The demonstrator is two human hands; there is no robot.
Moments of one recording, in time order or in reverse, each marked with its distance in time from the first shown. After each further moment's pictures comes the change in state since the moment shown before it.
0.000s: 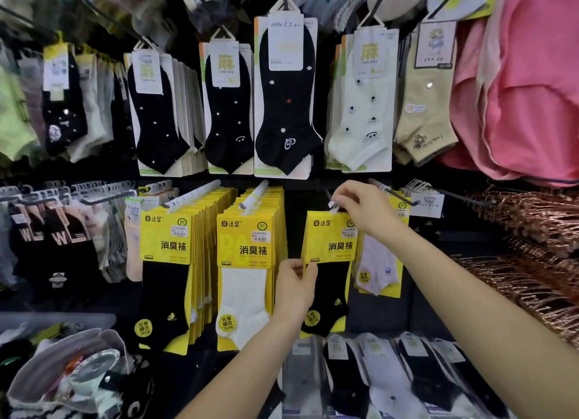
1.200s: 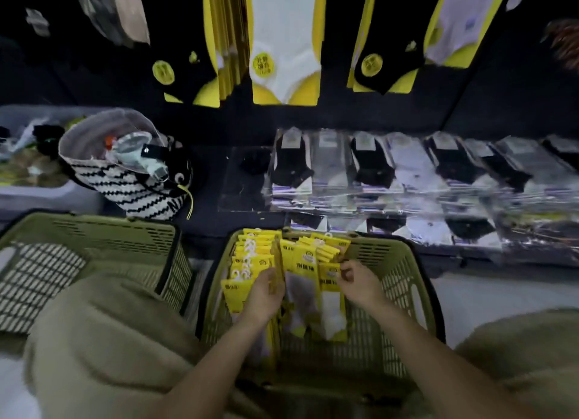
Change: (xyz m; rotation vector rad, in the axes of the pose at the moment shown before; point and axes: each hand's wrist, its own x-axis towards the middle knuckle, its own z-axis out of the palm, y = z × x) left_hand -0.244 -0.318 -0.137 0.450 -0.243 -0.483; right_hand -0.444 0.076 0.222 -0.002 -0.727 0.853
